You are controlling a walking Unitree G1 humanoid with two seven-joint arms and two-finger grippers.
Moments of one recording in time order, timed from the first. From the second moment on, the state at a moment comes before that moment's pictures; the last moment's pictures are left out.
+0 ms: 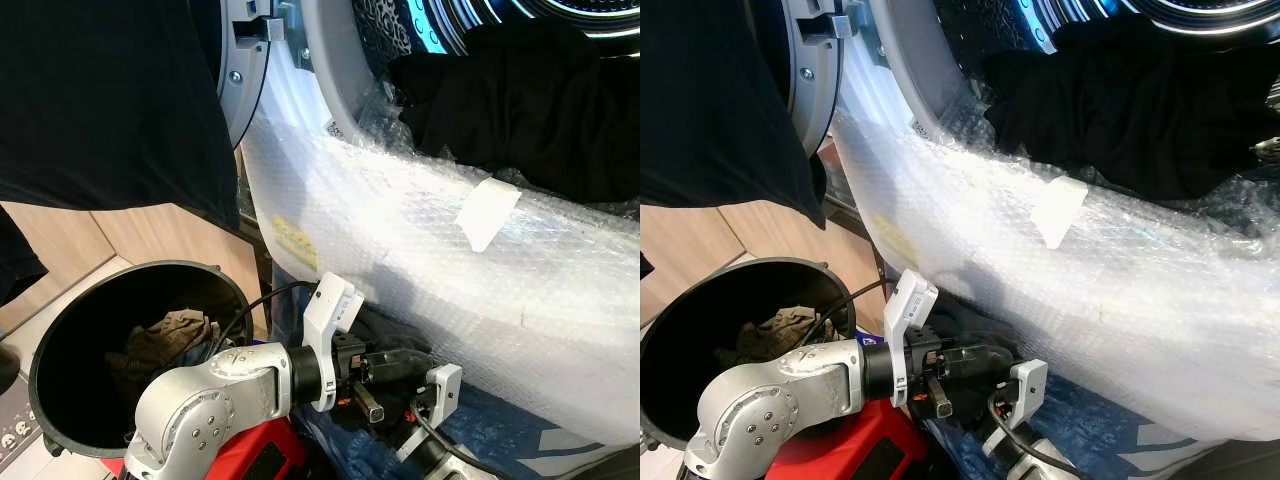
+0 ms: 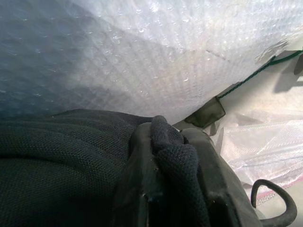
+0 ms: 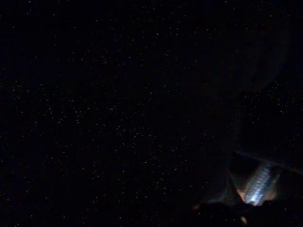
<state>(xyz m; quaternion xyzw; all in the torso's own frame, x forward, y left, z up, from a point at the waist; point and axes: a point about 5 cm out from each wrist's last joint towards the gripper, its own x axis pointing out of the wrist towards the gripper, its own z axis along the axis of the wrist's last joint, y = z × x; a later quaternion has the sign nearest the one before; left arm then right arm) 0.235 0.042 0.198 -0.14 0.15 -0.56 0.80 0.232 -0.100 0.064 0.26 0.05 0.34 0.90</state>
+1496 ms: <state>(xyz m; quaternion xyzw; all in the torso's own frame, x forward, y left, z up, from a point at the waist) 0.236 0.045 0.197 -0.12 0.14 -0.55 0.81 0.234 -0.098 0.069 0.29 0.04 0.36 0.89</state>
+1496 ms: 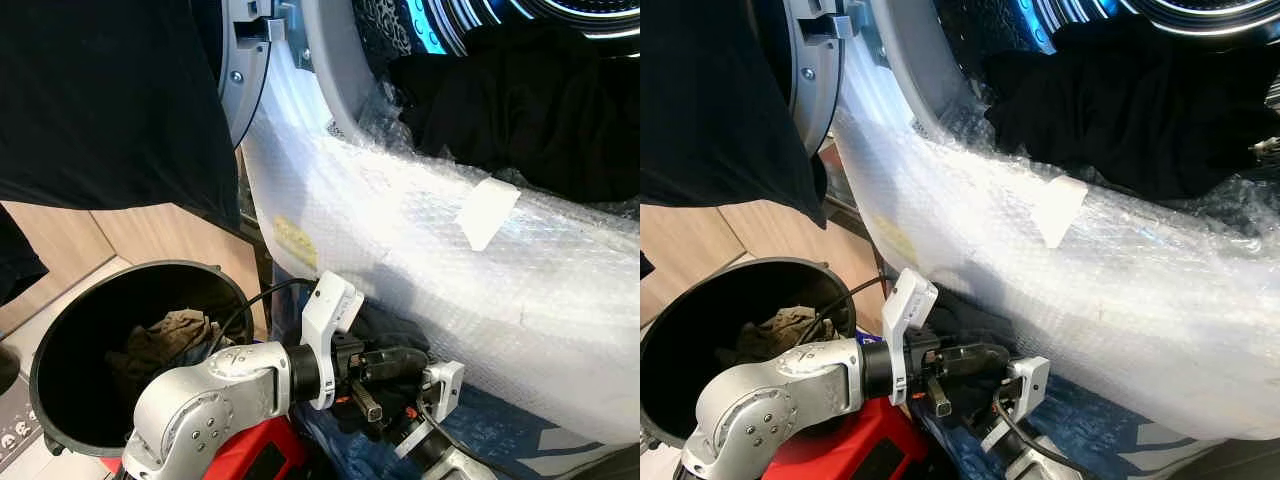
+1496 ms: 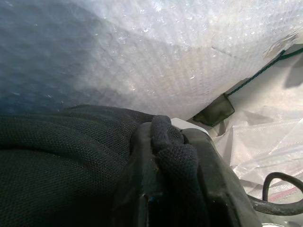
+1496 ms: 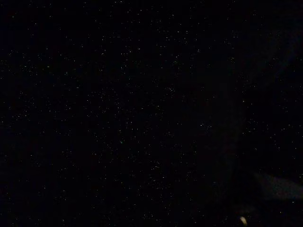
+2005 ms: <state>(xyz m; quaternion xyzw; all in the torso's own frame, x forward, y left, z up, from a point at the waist) 0.240 0.053 0.197 -0.08 0.13 -0.55 0.82 0.233 -0.095 0.069 0.29 0.04 0.36 0.89</state>
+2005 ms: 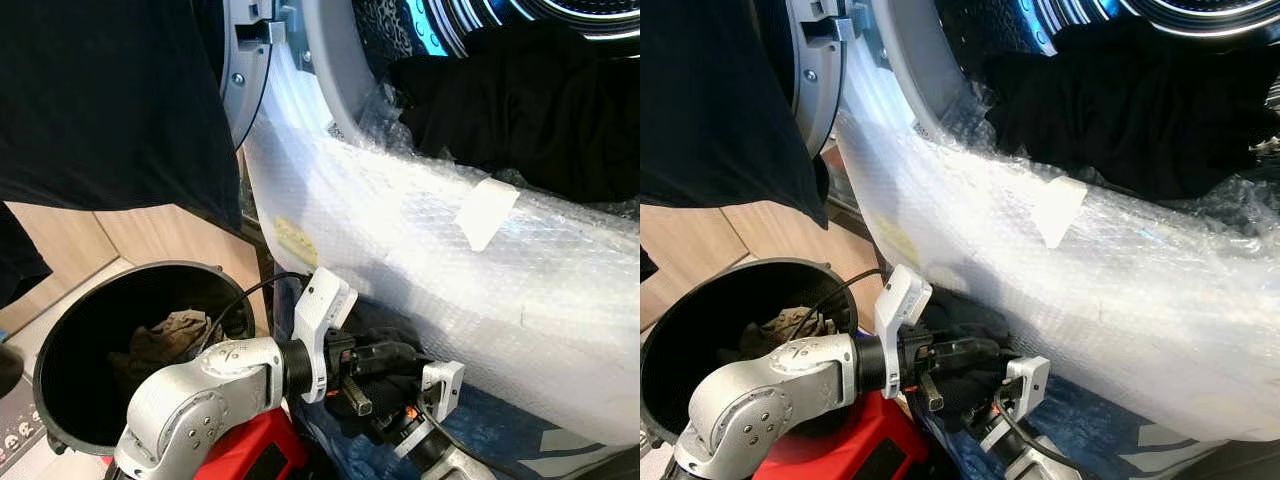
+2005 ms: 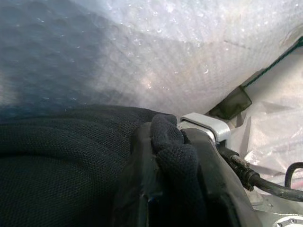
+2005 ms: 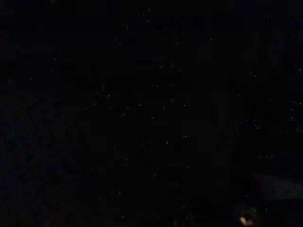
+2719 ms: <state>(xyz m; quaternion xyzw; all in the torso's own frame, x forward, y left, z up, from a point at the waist) 0.240 0.068 0.197 -0.02 0.12 -0.53 0.84 0.225 -0.088 0.067 0.32 0.04 0.40 0.86</state>
